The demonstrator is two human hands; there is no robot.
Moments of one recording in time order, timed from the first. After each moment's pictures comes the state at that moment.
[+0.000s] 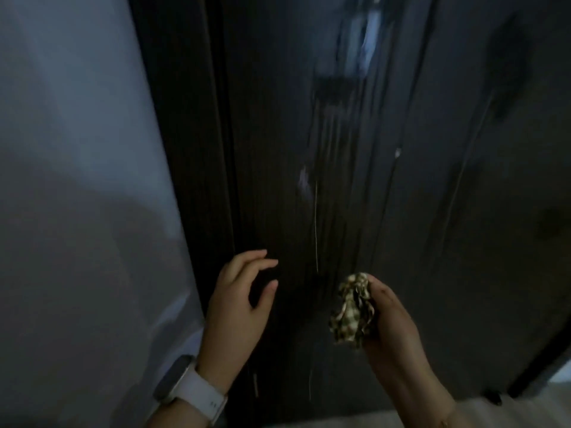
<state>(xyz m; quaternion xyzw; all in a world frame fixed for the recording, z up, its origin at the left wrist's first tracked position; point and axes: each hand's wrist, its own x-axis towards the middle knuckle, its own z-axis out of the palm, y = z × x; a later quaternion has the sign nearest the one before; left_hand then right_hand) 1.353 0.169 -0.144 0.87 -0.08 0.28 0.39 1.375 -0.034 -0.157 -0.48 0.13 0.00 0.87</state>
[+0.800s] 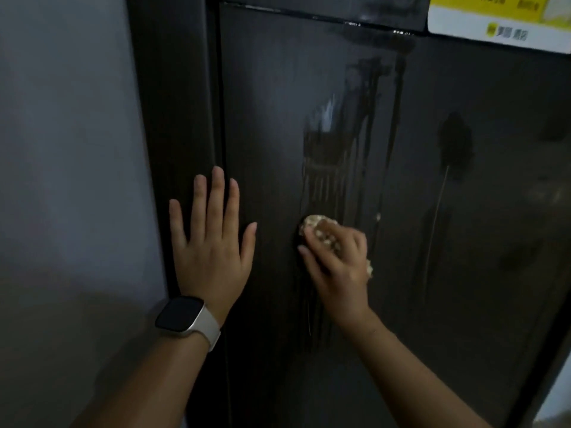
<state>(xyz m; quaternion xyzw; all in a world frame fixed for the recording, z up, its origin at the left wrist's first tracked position) 1.452 0.198 -0.034 0.81 0.00 0.59 -0.03 1.474 0.007 -0.067 -0.70 -0.24 -0.62 0.24</state>
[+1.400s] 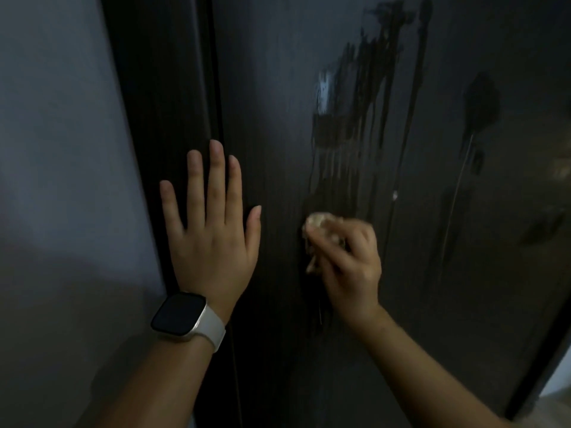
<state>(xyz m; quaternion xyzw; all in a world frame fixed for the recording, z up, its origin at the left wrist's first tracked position) 1.453 0.197 -0.036 0.79 -0.02 0.61 -0.05 1.479 0.010 -0.088 -0.70 -0.27 -0.62 0.22</state>
